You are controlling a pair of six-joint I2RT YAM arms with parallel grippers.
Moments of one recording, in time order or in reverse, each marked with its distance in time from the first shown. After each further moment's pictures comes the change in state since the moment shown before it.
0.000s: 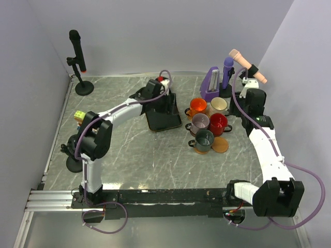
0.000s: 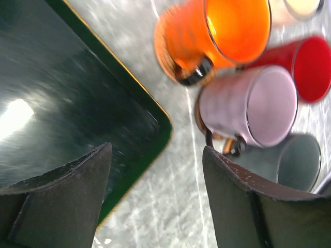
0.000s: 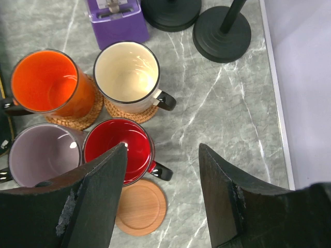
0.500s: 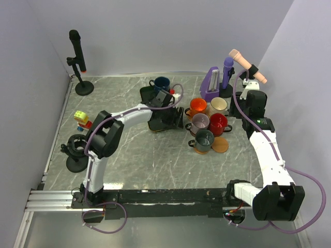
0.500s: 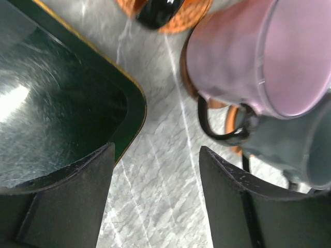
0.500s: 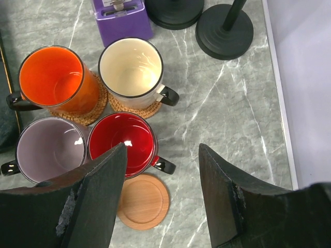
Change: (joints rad) left arm -0.101 0.101 0.002 -0.056 0.047 0.064; right arm 0.002 -0.053 -0.020 -0.019 -0.010 0.015
